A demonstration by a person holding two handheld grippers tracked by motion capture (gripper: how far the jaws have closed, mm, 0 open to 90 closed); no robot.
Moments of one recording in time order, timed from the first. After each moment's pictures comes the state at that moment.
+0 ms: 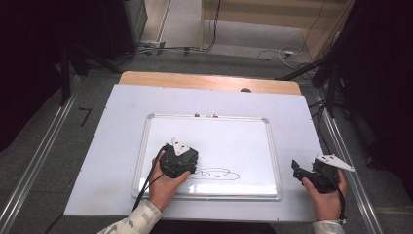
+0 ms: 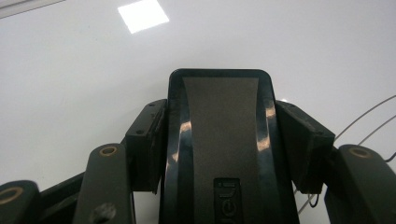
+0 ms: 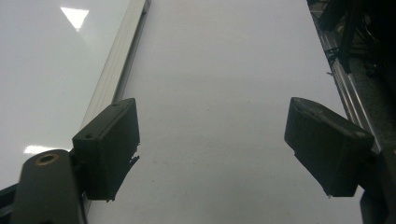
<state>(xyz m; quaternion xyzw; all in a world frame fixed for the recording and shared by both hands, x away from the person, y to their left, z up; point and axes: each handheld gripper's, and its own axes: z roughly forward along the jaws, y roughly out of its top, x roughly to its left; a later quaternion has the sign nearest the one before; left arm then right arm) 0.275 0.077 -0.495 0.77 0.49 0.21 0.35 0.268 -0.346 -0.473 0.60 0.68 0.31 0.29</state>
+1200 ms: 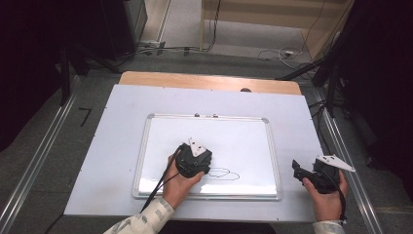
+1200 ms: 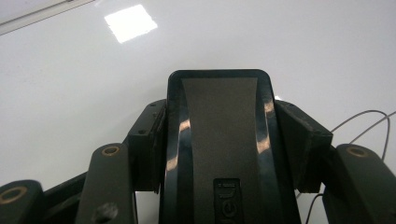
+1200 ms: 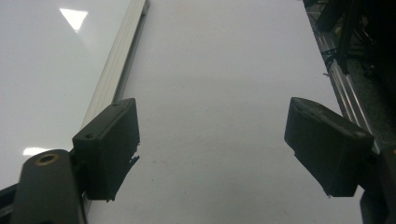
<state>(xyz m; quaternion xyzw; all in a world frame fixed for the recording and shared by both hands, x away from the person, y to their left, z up) 0.283 0.036 -0.496 0.79 0.46 0.21 0.36 0.266 -0.346 -0.472 0.60 0.68 0.31 0.29</state>
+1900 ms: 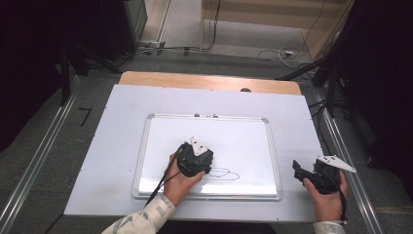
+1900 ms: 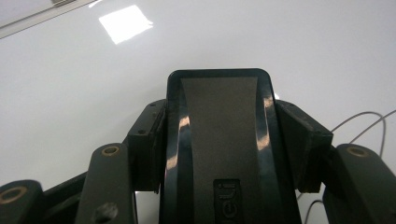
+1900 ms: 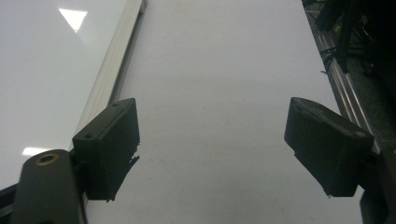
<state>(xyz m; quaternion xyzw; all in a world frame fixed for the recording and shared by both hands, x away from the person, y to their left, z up) 0.286 0.044 -0.496 0.79 0.45 0.21 0.35 0.265 -0.349 -0.473 0.60 0.68 0.31 0.29</state>
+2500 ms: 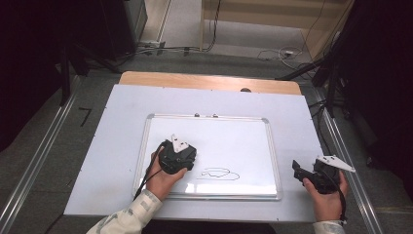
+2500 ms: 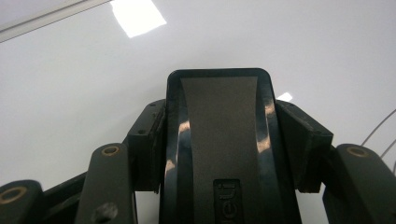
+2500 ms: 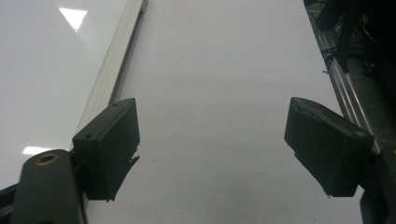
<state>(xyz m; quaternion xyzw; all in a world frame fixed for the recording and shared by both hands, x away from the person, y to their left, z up) 0.287 0.090 -0.496 0.78 0.47 0.22 0.35 0.266 -0.347 -0.473 0.60 0.68 0.31 0.29</state>
